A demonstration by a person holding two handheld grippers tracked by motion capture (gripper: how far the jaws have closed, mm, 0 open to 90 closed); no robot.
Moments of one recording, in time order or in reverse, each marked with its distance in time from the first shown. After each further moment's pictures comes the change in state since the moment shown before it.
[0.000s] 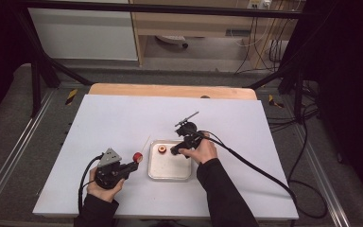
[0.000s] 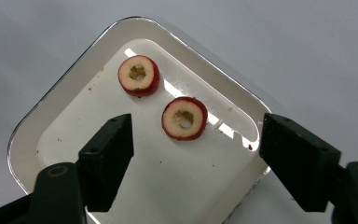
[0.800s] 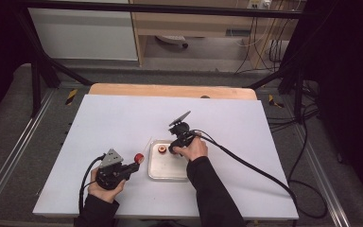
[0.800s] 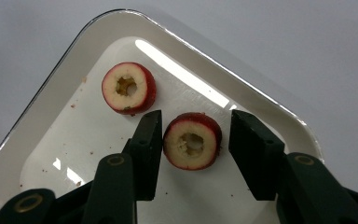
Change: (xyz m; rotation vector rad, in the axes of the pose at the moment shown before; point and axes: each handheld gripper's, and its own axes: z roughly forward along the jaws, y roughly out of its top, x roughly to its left) left arm -0.002 -0.001 0.002 0.010 0.000 0.011; right arm 0.000 0.012 0.033 0.087 0.010 0.090
